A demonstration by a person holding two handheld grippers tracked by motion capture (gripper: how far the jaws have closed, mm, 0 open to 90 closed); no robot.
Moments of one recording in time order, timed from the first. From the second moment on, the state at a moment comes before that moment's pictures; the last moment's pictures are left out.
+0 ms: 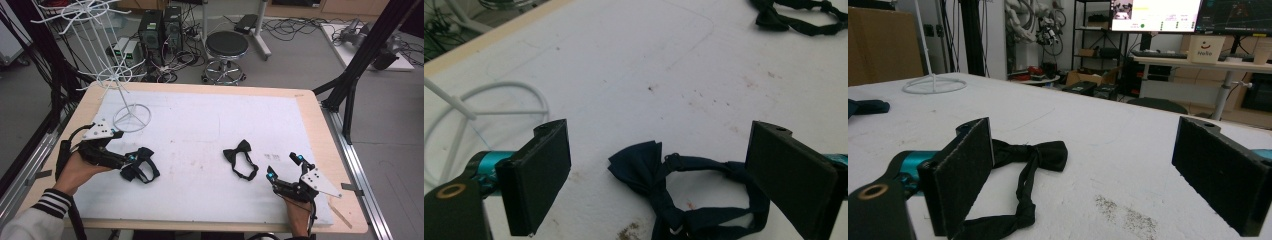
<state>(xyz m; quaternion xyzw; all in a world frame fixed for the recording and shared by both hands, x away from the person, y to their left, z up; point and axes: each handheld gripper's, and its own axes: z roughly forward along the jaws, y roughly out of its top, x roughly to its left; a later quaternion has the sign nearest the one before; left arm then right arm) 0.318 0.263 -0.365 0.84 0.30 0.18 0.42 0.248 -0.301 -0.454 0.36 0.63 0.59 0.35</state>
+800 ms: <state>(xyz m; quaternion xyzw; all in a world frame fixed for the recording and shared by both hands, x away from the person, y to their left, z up) 0.339 0.252 -0.384 0.88 0.33 0.14 0.31 0.247 -0.301 -0.454 0.36 0.63 0.59 0.35</state>
